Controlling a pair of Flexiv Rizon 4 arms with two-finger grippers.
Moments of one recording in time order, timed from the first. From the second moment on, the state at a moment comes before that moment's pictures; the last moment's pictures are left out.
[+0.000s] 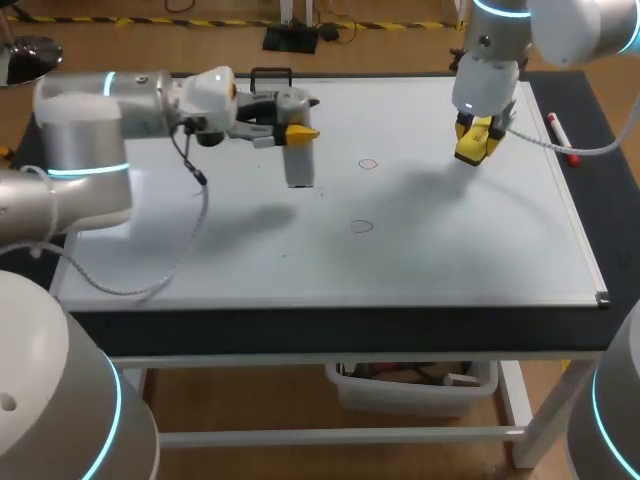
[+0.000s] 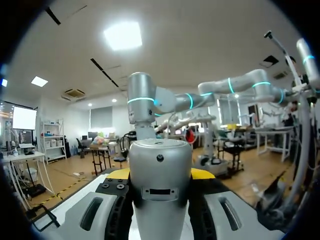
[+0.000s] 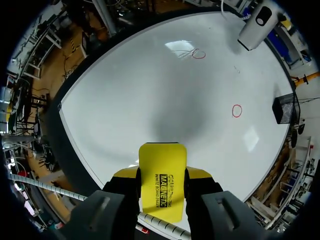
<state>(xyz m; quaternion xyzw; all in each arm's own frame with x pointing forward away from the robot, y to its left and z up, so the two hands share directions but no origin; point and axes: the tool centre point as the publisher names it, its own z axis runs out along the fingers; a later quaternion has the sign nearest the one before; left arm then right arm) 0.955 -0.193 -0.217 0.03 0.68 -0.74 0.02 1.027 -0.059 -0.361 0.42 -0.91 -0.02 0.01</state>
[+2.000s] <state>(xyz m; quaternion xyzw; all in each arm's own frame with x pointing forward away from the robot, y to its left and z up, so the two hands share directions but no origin) 1.063 -0.318 -0.260 0.02 0.68 -0.73 0.03 1.027 -0.059 -0.361 0.42 -0.91 -0.02 0.01</state>
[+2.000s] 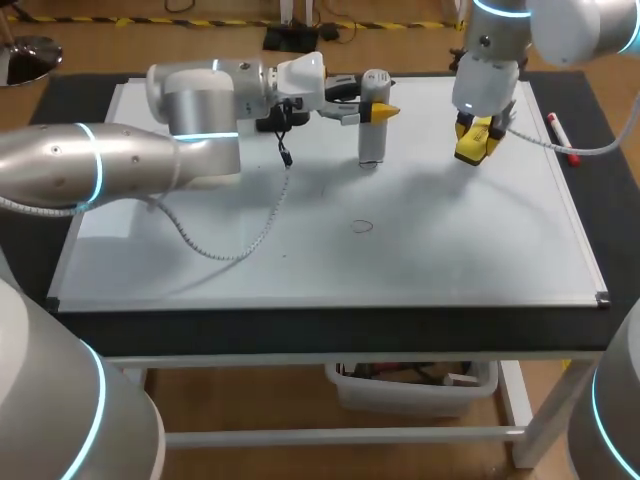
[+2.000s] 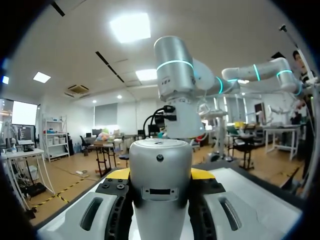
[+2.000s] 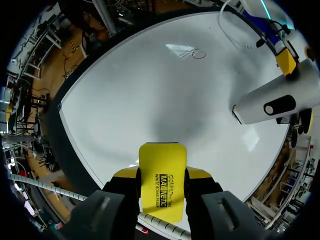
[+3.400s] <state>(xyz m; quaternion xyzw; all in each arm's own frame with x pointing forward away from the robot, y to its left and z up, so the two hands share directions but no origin) 1.065 -0.312 -0.275 0.01 0.68 -0.73 0.02 1.027 -0.059 -0.361 0.42 -0.91 -0.02 0.01</state>
